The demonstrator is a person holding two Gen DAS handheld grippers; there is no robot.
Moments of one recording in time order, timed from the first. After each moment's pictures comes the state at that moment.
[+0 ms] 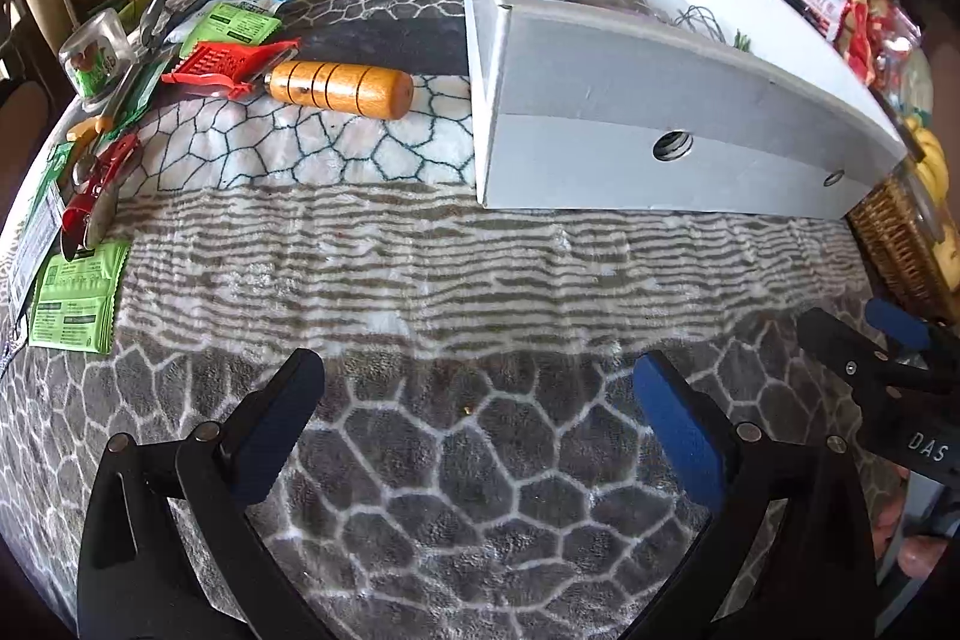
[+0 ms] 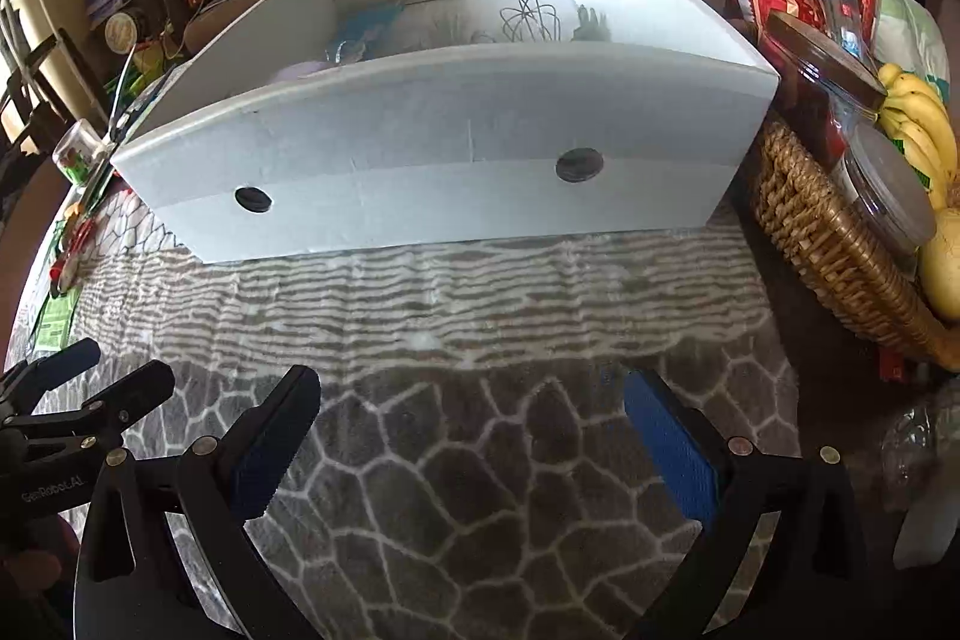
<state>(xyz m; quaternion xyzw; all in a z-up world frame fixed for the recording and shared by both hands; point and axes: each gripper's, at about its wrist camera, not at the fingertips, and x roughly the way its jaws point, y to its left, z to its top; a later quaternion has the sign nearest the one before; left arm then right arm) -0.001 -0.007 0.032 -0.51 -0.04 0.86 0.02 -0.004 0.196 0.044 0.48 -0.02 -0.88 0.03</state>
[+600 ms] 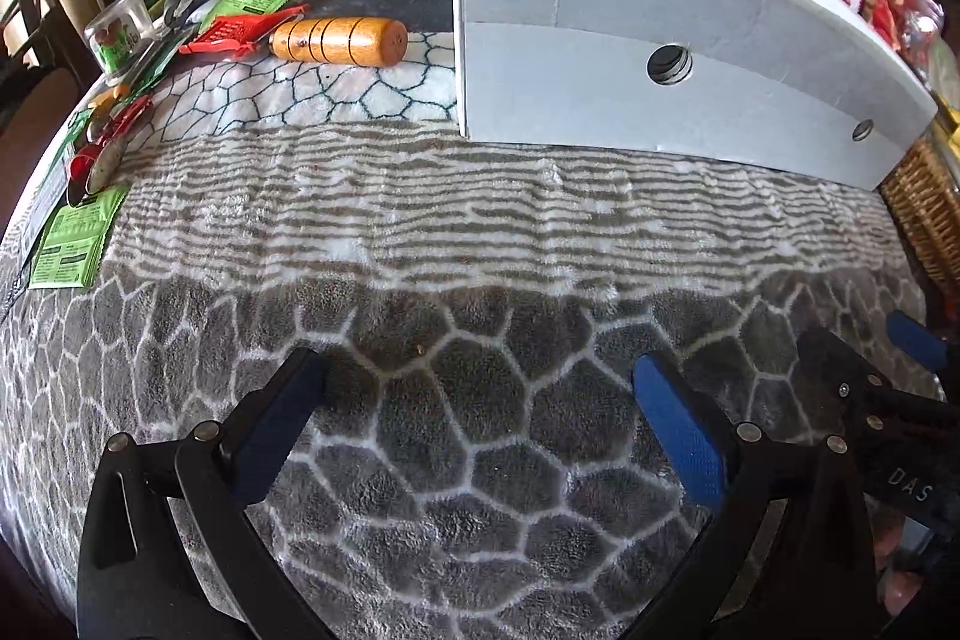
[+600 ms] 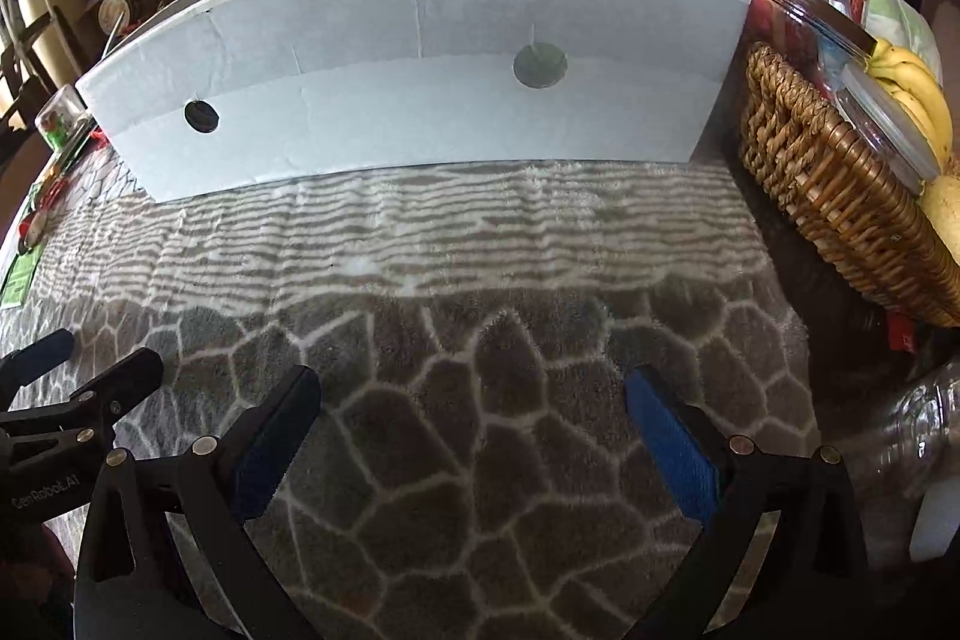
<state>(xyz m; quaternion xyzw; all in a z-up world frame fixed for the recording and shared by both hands) 0.016 0.018 0.005 -0.50 -0.02 0.86 -0.03 0.015 0.208 0.016 0.47 0.00 -0.88 0.01</state>
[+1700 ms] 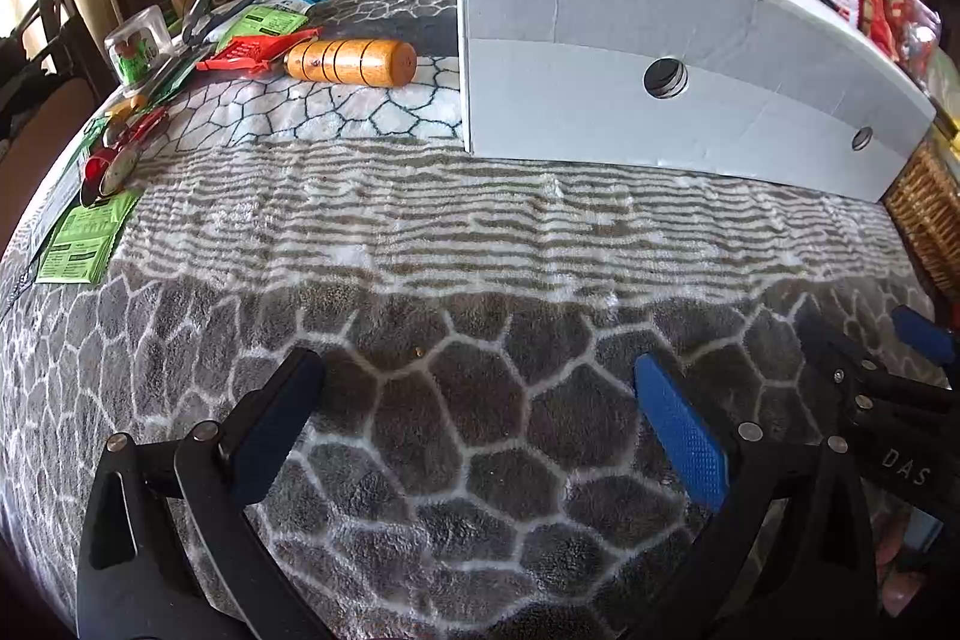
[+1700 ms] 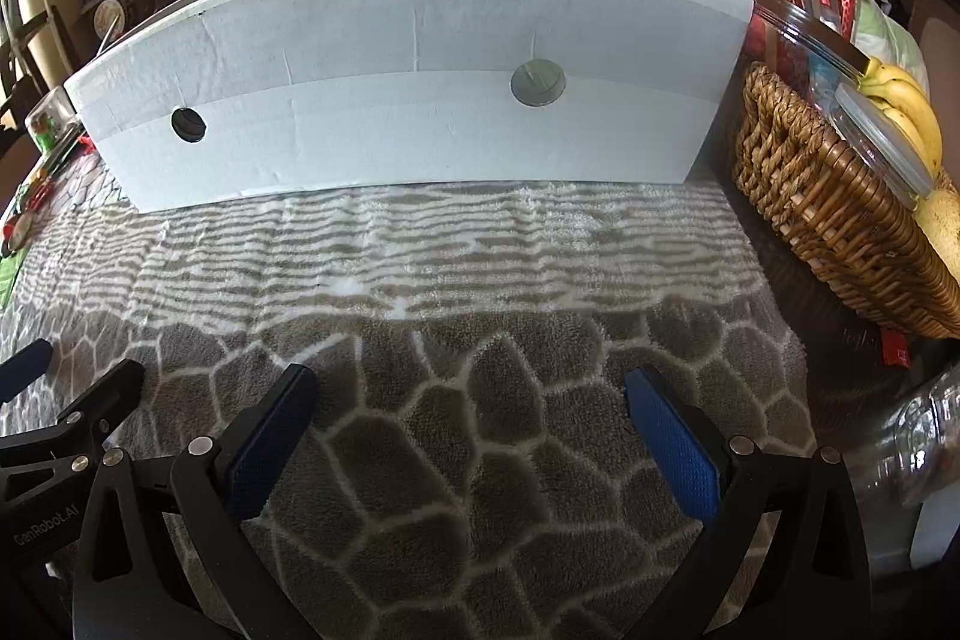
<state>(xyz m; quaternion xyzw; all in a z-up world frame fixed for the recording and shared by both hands) 0.025 0.019 0.003 -0.47 -0.03 0.88 -0.04 0.015 0.204 0.012 0.45 0.01 -0.89 0.00</state>
